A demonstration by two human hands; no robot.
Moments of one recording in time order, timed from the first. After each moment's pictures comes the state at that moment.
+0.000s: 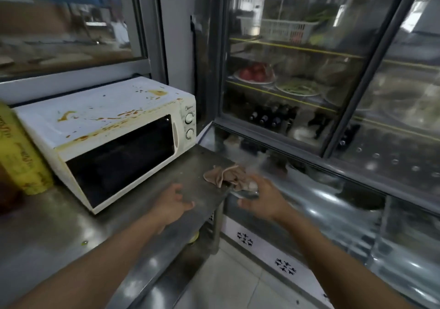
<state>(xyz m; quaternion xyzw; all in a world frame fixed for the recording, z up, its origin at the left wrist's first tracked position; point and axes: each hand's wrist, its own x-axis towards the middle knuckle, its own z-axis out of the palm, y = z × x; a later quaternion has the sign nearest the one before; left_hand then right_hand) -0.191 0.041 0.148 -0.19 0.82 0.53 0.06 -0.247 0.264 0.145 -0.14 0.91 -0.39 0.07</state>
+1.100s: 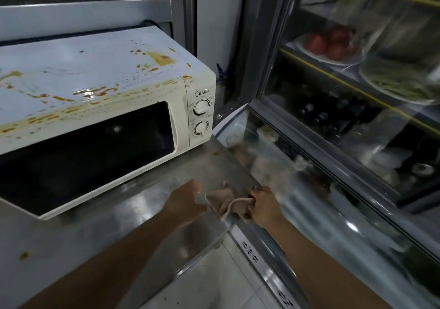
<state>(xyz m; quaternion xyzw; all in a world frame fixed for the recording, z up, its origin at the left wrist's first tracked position) -0.394 0.040 0.061 -0.24 0.88 0.40 0.09 -0.505 0.228 0.015 -0.22 0.95 -0.13 0.16</state>
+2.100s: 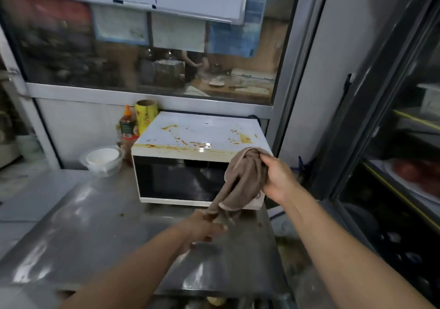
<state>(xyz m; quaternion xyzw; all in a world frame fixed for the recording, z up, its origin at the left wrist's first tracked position) -0.347 0.124 0.185 -0.44 0.63 0.63 -0.09 -0.531 0.145 0.263 -0.22 0.49 -0.69 0.49</state>
